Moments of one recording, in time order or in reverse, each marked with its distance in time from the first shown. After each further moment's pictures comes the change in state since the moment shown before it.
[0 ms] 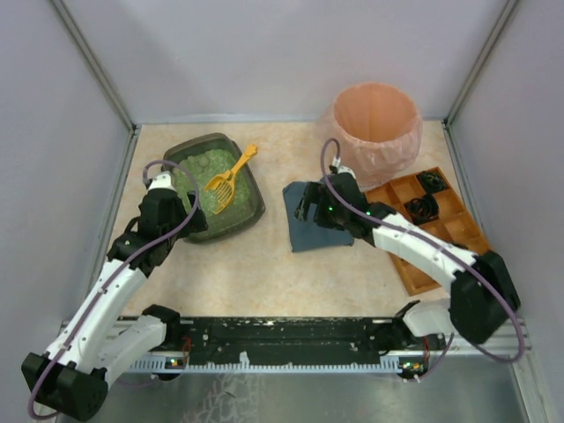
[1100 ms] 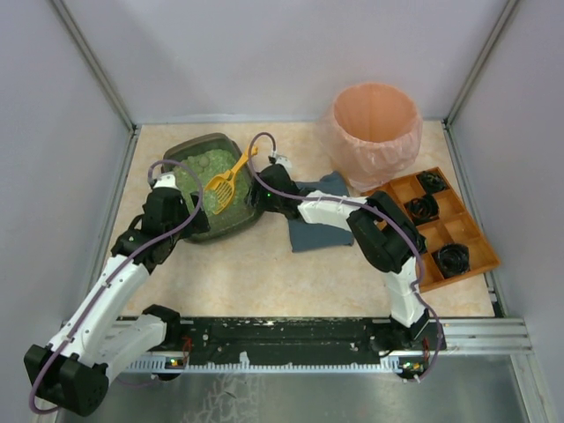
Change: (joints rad) left arm 0.000 0.042 -0.006 0.001 0.021 0.005; right arm 0.166 0.764 0.470 0.367 0.095 0.076
